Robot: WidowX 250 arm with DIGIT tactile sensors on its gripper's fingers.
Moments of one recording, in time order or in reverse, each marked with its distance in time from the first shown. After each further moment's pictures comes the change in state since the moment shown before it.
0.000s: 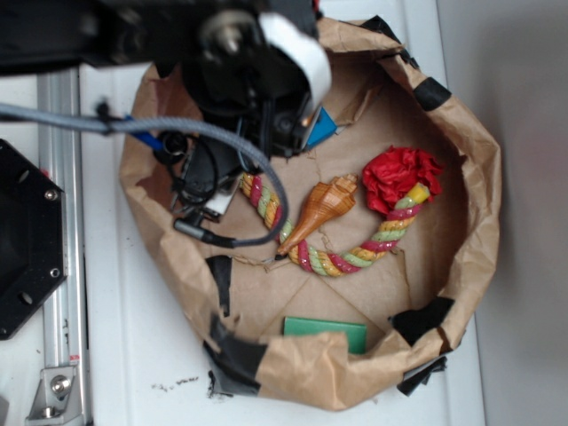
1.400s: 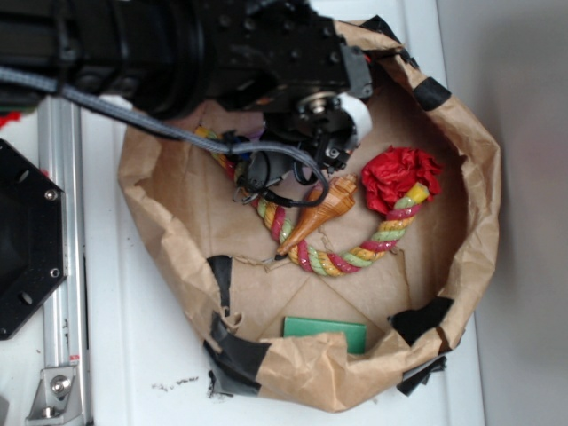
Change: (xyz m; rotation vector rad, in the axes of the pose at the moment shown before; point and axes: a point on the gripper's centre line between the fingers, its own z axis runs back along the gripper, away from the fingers) arm 0.022 0.017 -0.061 0.036 0.025 -0.090
